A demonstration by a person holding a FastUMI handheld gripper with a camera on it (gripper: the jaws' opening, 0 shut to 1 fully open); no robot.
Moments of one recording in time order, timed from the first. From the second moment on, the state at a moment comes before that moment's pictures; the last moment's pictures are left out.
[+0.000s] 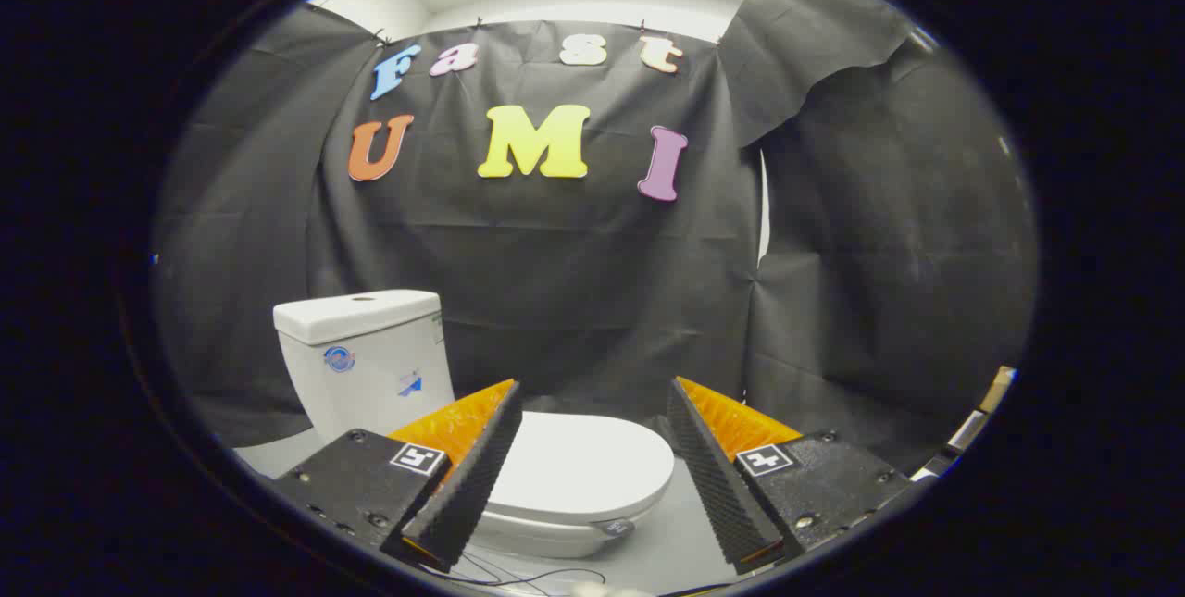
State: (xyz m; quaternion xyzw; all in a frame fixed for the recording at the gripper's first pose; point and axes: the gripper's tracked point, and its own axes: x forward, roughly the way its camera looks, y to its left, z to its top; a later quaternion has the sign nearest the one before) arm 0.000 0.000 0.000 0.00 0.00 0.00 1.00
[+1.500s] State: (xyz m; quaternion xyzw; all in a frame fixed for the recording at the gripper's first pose) arm 0.060 -0.010 0.014 0.06 0.01 -0.01 1.00
